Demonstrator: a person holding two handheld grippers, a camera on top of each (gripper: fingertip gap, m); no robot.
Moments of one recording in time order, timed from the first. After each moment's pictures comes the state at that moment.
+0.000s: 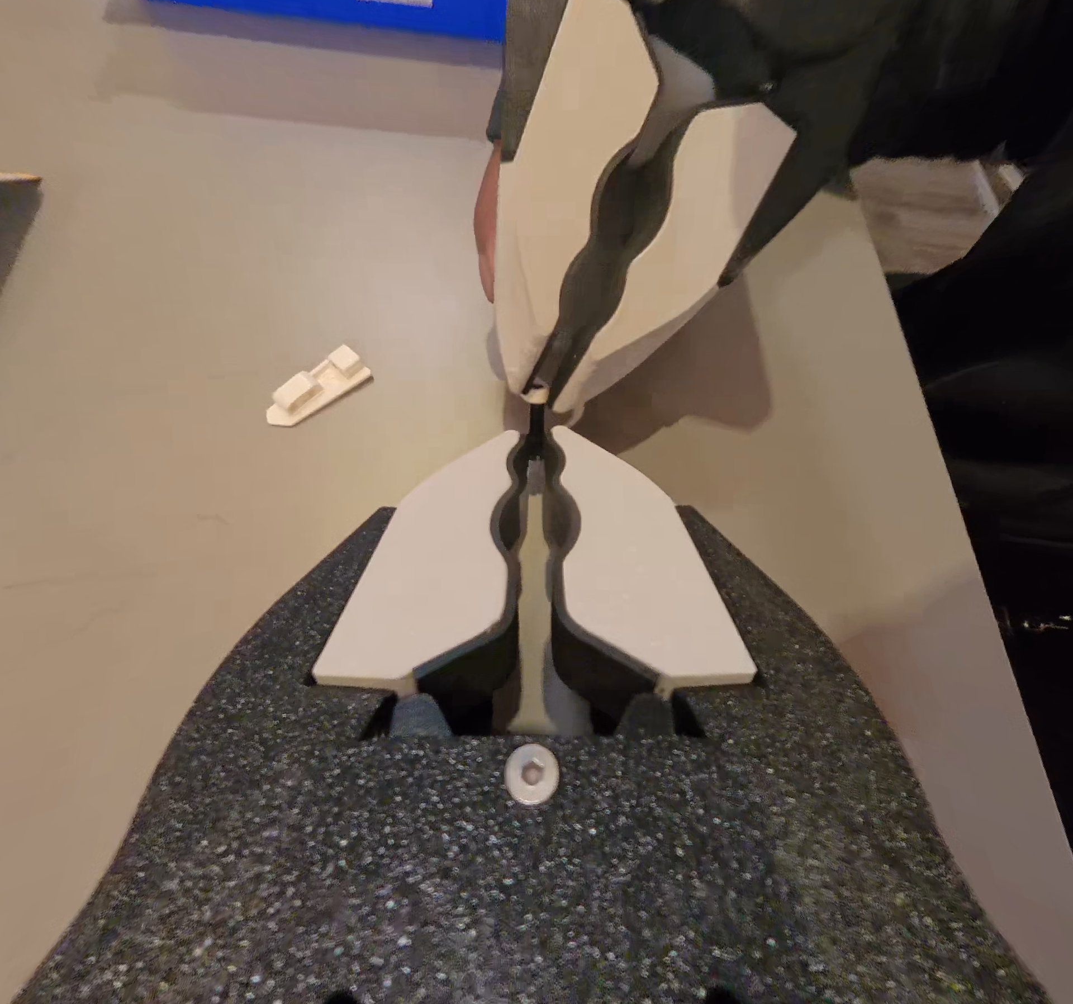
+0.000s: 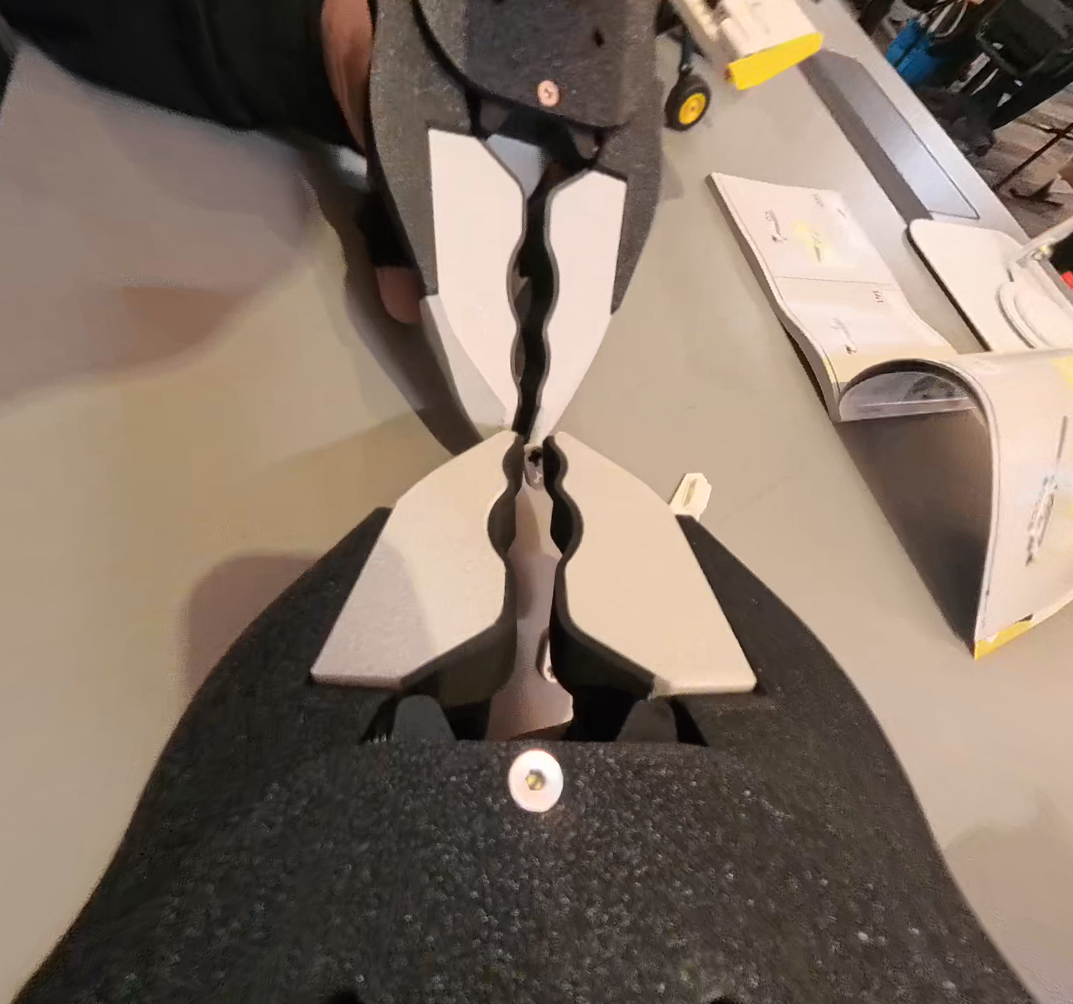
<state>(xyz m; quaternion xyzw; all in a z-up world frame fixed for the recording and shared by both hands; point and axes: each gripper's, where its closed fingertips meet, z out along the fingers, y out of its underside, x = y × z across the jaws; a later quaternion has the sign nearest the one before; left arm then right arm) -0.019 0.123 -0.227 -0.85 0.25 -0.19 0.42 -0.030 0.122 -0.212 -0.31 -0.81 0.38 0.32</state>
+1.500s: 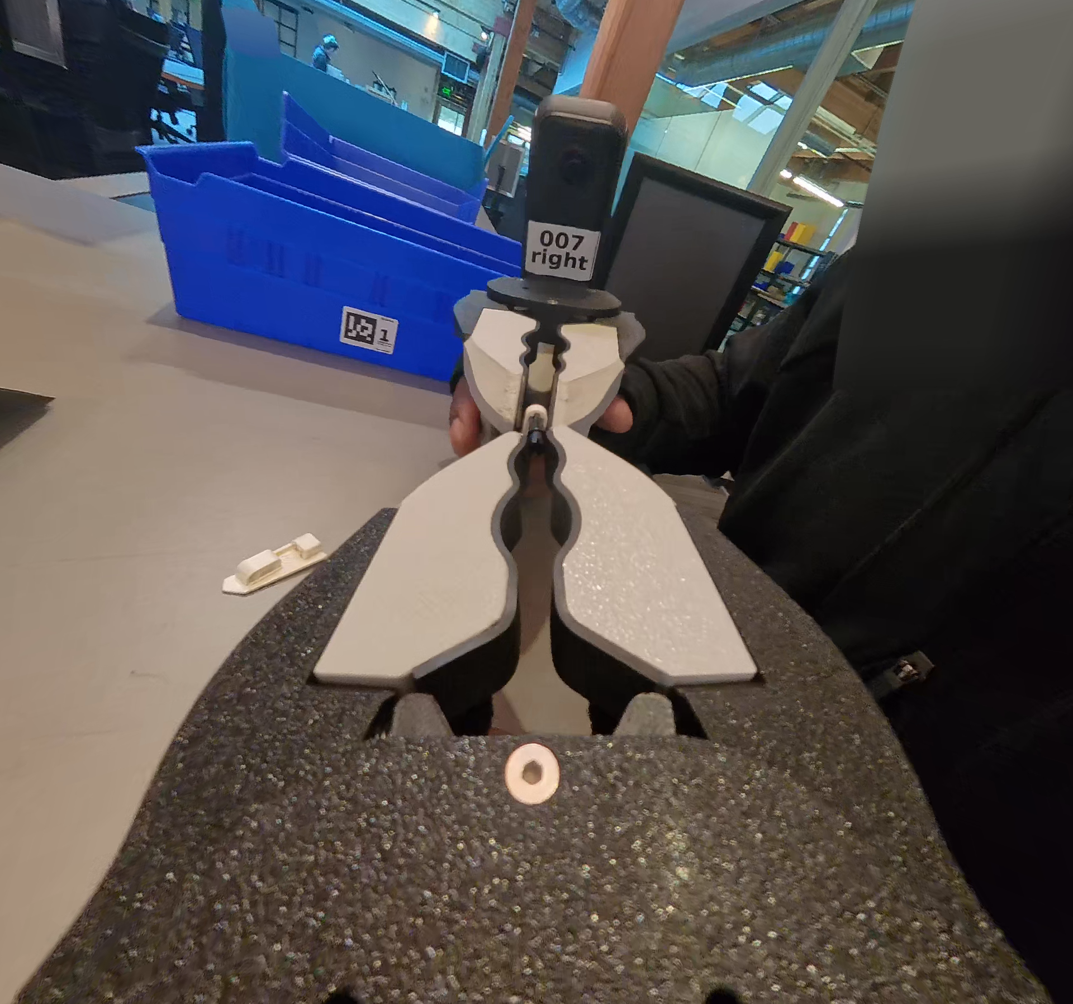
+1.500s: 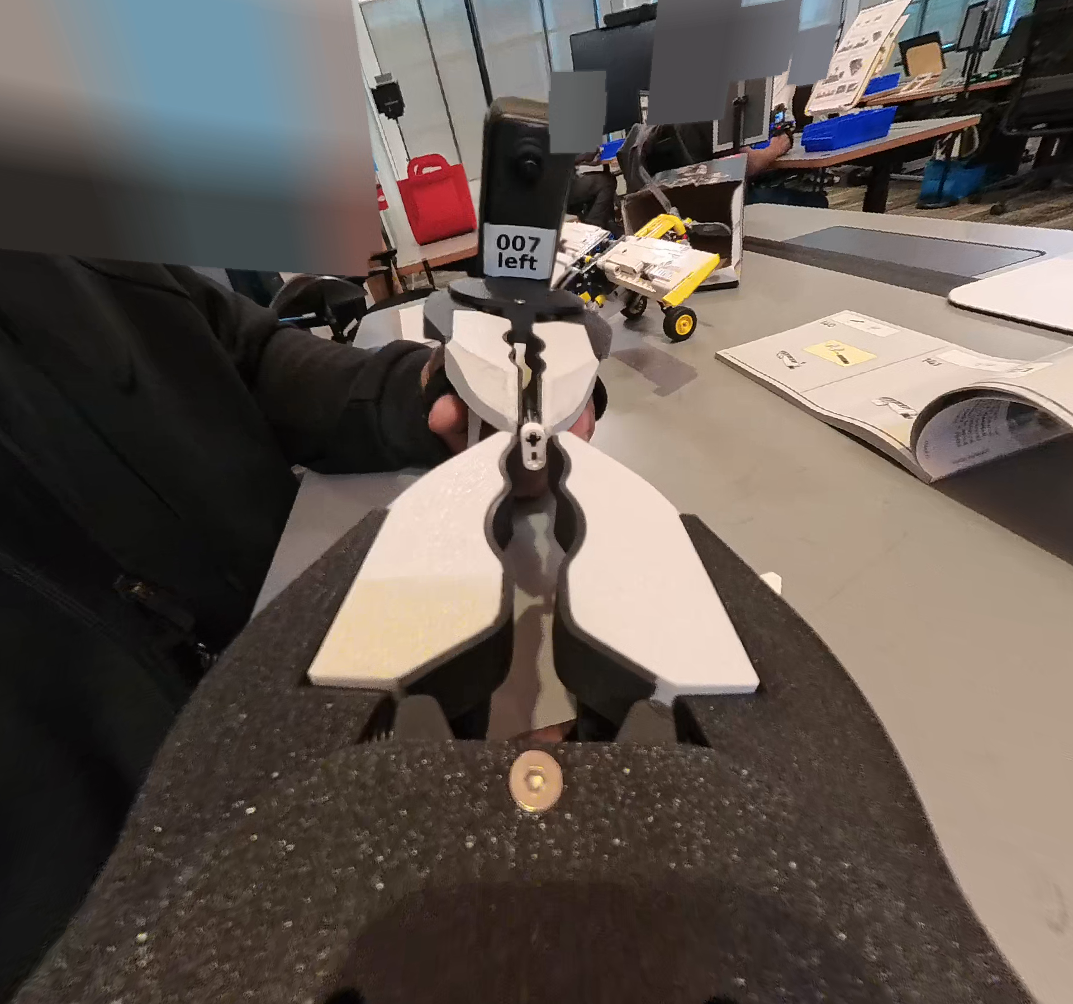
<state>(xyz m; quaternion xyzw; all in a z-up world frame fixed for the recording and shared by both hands) -0.020 0.124 -0.144 -0.68 0.16 -0.39 0.60 -0.033 0.128 -0.143 -0.37 -0.62 0.66 0.23</state>
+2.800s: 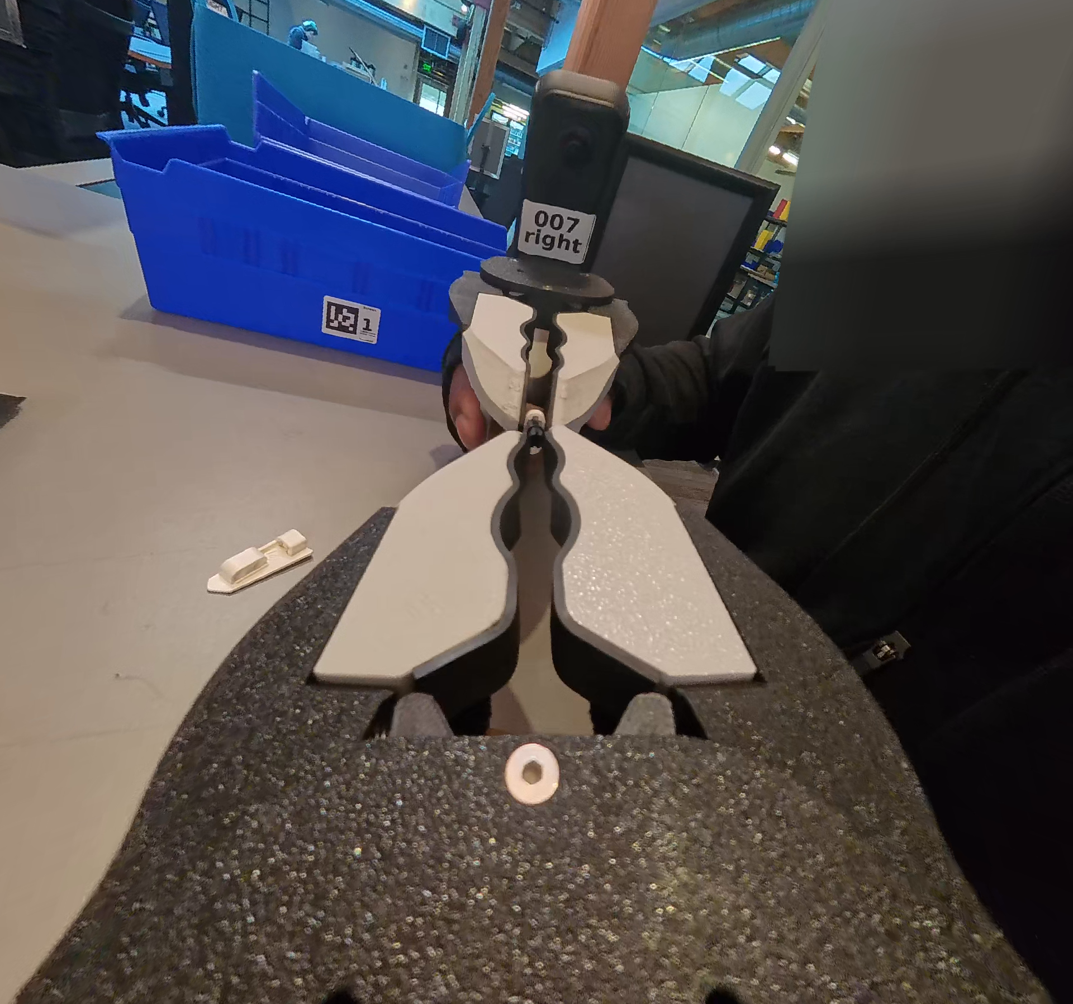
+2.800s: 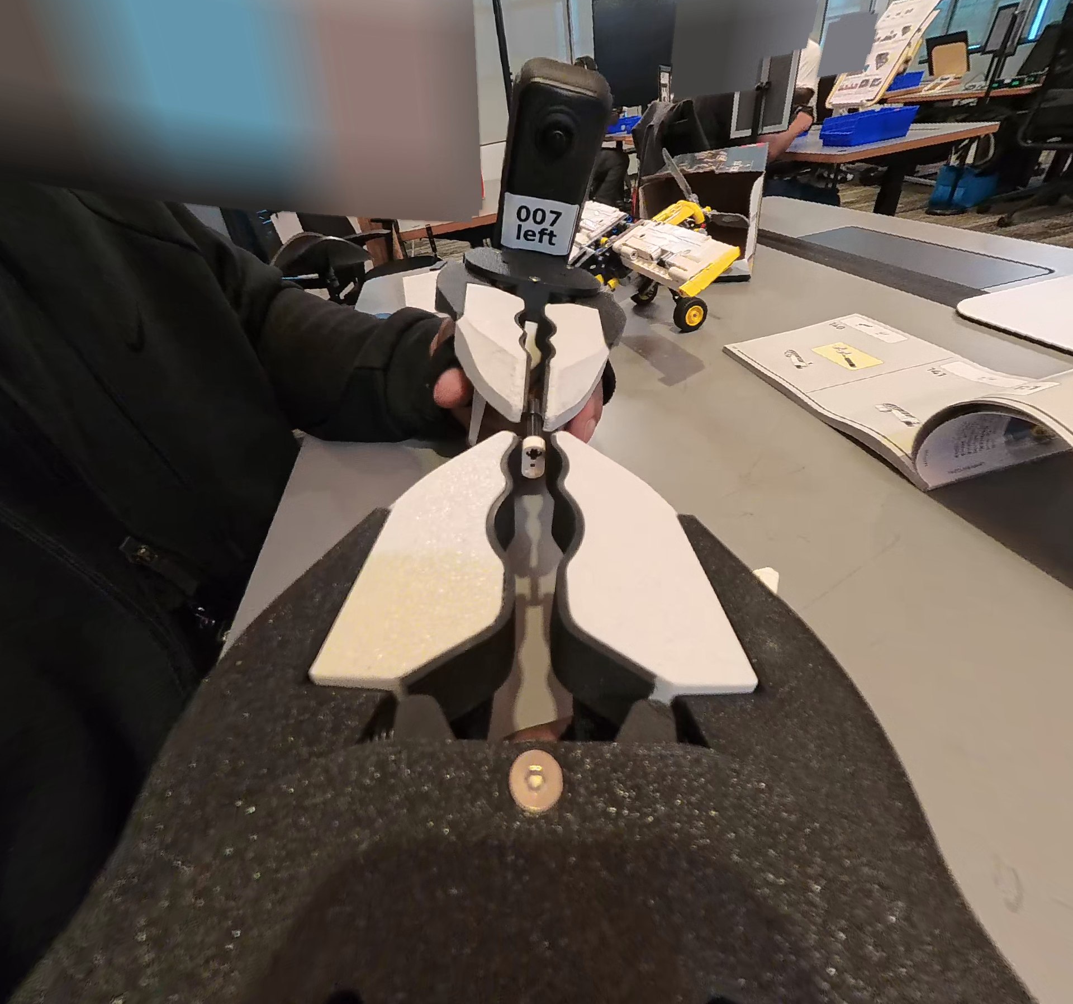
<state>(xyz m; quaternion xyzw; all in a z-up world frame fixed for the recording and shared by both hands) -0.015 0.118 -0.144 -0.69 0.18 -0.39 0.59 -0.024 0.124 -0.146 -0.35 -0.65 0.64 0.23</state>
